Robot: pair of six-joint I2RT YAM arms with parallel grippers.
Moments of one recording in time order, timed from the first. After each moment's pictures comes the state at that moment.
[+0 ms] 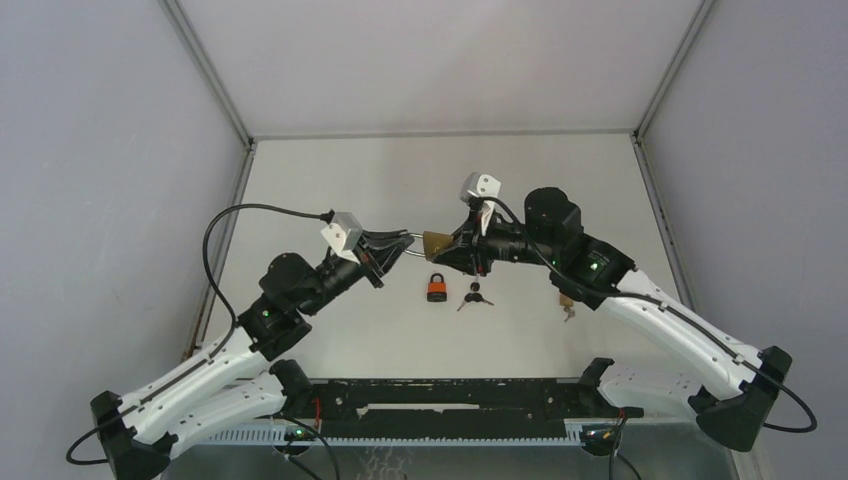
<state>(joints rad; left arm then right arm) -0.87 0.75 0.67 0.21 0.12 -0.10 0.83 1.08 1.12 -0.28 -0.48 0.05</state>
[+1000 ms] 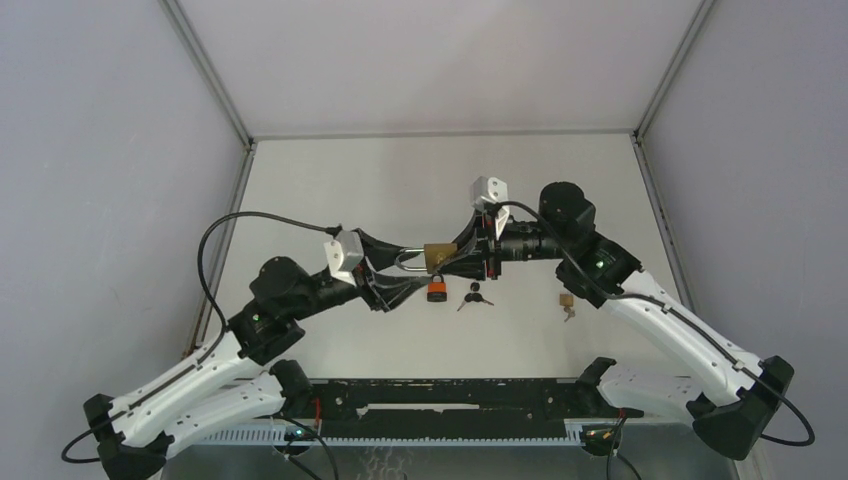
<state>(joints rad) -0.91 0.70 0.70 0.19 0.25 -0.10 0.72 1.06 1.09 -0.18 -0.82 0.05</state>
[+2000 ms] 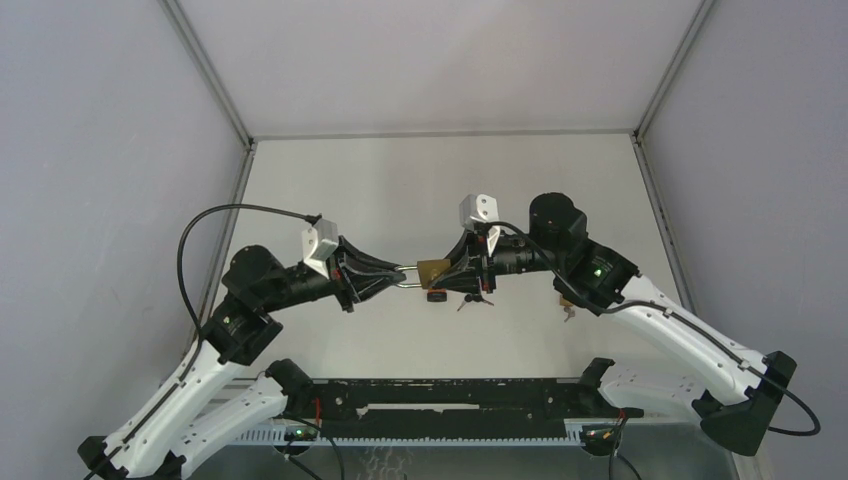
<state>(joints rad) -0.69 0.64 0.81 -0.08 0.63 -0.22 0.83 1.04 1.09 -0.24 -0.75 -0.03</state>
